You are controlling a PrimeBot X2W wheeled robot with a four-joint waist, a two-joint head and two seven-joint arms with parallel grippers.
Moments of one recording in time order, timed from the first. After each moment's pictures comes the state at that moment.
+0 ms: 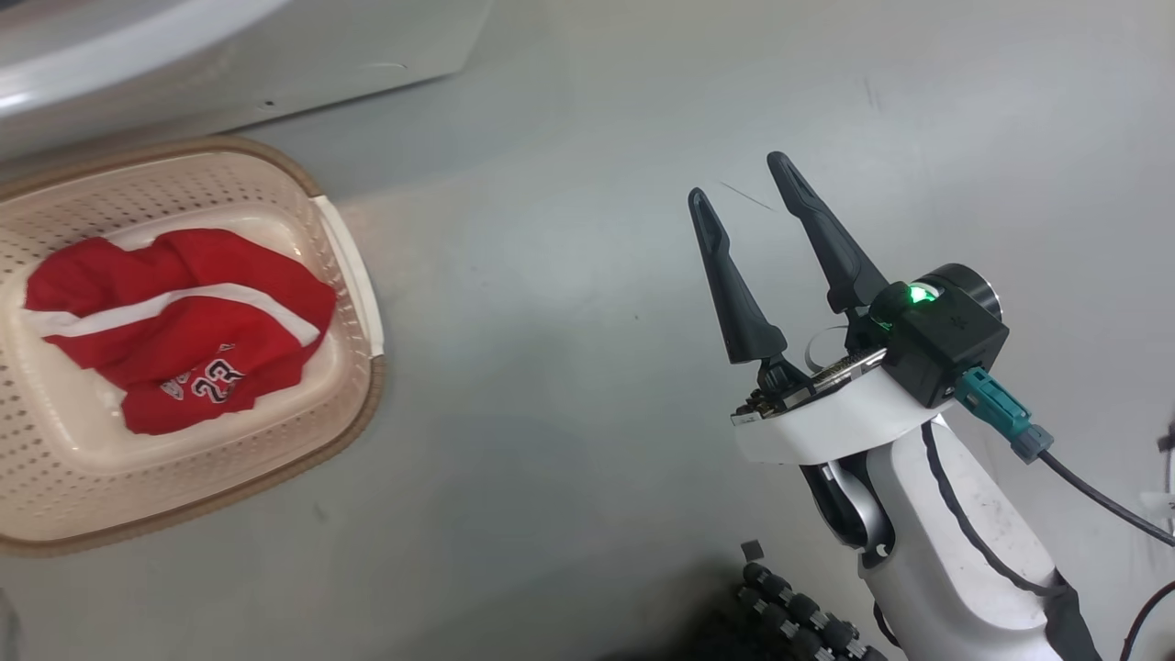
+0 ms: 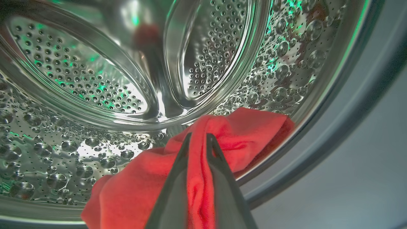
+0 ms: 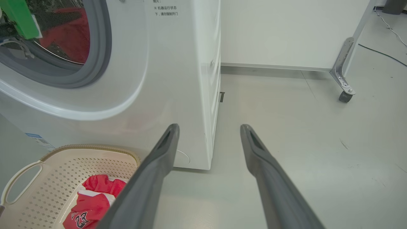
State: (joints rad) left arm -0.98 0.32 -0.07 0.24 -0.21 0.04 0.20; right arm -0.37 -0.04 0.43 0.03 0.32 0.02 -0.26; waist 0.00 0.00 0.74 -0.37
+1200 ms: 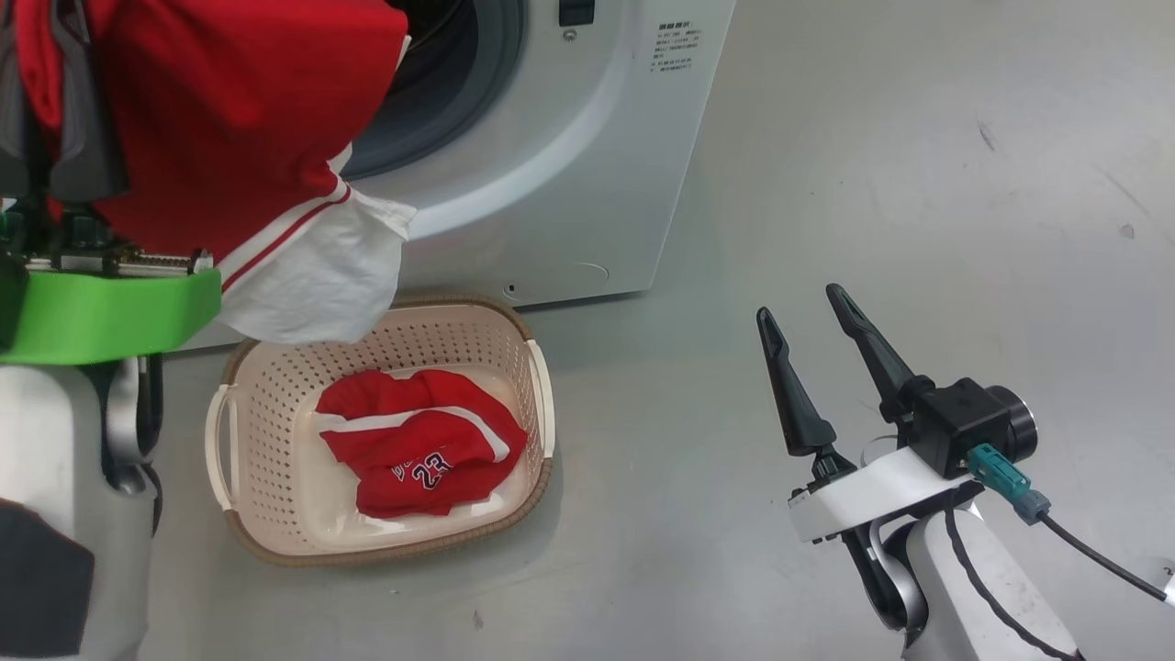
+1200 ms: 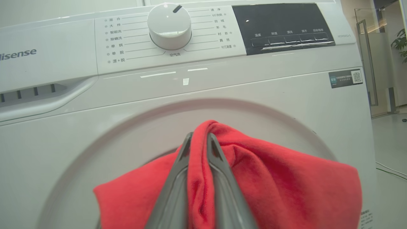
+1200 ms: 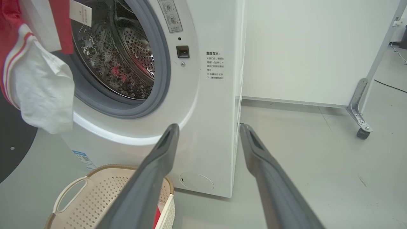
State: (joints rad) left arm -0.54 0.21 -0.10 -0.09 -0.20 0.07 -0.20; right arm -0.20 -0.06 0.32 0.15 0.25 0.04 -0.26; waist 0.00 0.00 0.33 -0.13
